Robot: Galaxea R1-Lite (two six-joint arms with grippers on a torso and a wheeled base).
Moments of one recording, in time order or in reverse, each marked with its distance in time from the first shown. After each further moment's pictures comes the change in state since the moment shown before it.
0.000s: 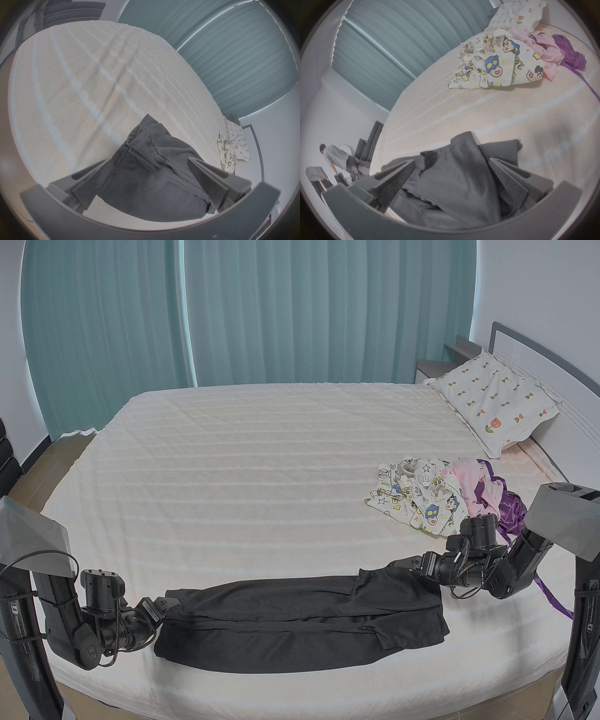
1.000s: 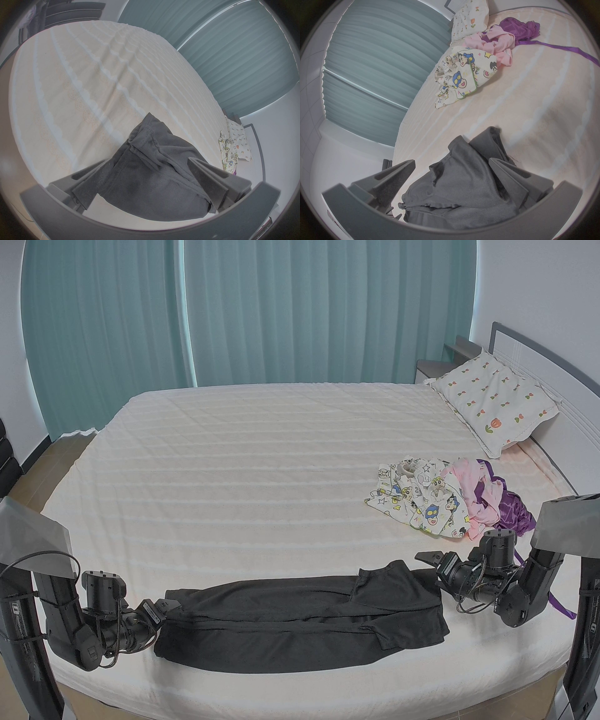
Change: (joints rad) left arm -0.006 0.005 0.005 0.000 0.010 0.002; right arm -0.005 -0.033 0.285 -0.414 -0.110 0.419
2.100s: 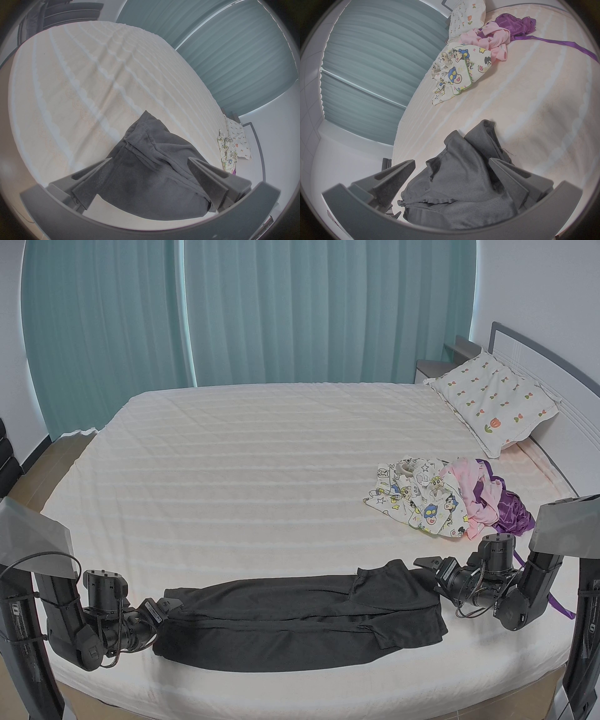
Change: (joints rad) left arm -0.013 -0.004 -0.005 -0.001 0.003 0.004; right arm 0.008 0.008 0.024 -0.006 0.004 0.010
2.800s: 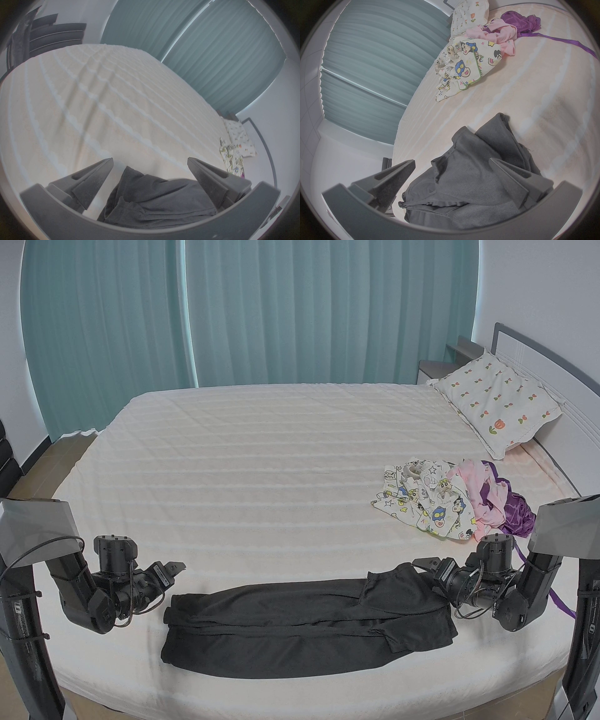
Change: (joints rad) left arm 0.011 0.018 -0.328 0.191 0.060 0.154; right arm 0.008 0.000 0.001 -0.001 0.000 0.000
